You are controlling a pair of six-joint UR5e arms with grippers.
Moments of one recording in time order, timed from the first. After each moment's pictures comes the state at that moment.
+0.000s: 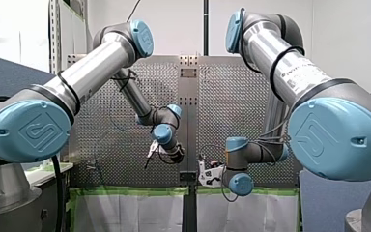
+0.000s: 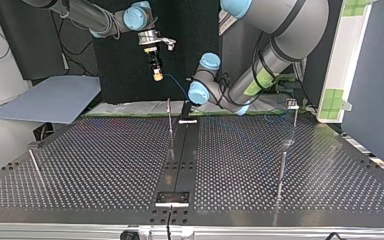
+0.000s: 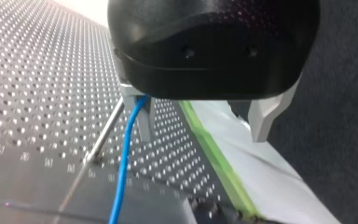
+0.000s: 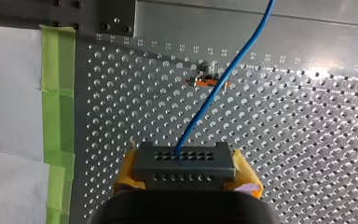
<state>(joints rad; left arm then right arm) -0.46 -2.43 -1.44 -3.01 -1.68 -1.54 2.16 -0.70 2.01 -1.23 1.58 1.47</state>
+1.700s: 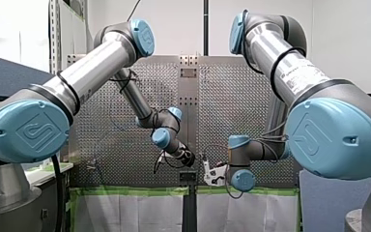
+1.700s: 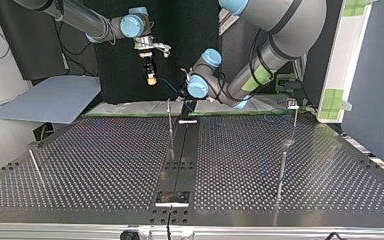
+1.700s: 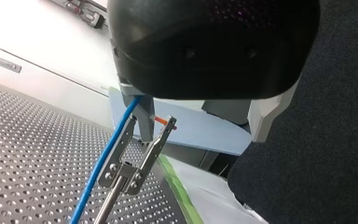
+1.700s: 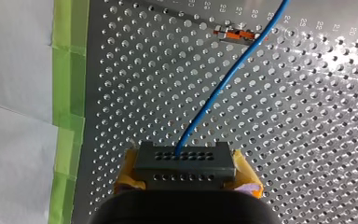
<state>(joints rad) -0.48 -2.42 -1.49 -2.92 -1.42 -1.49 2.11 -0.70 1.97 -1.13 1.62 1.42</state>
